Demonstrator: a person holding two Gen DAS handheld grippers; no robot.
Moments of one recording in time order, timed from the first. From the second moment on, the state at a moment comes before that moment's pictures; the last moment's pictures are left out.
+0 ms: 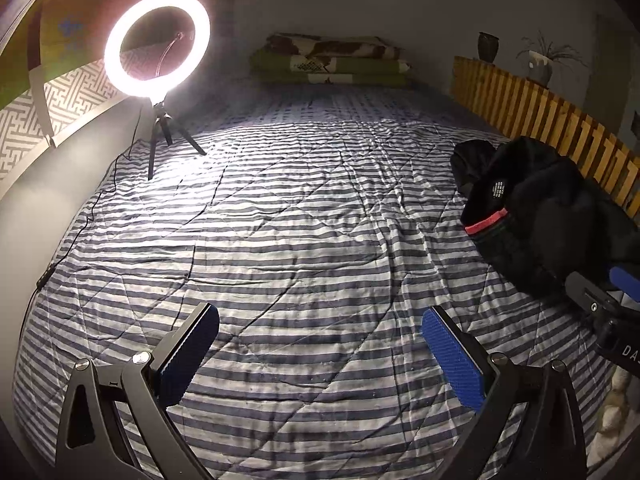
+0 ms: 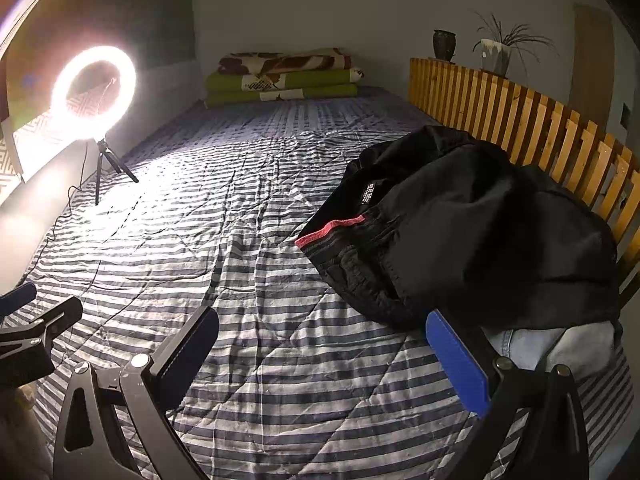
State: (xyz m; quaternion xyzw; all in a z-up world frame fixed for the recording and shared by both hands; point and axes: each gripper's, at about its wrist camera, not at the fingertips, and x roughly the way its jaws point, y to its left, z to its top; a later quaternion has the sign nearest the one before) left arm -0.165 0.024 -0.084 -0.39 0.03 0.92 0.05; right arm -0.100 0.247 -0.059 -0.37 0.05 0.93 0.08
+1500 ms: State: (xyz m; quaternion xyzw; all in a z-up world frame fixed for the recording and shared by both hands) left arm -0.174 0.037 -0.096 -0.39 0.06 0.91 0.09; right arm -0.102 0.254 -0.067 -0.36 0.03 0.93 0.10
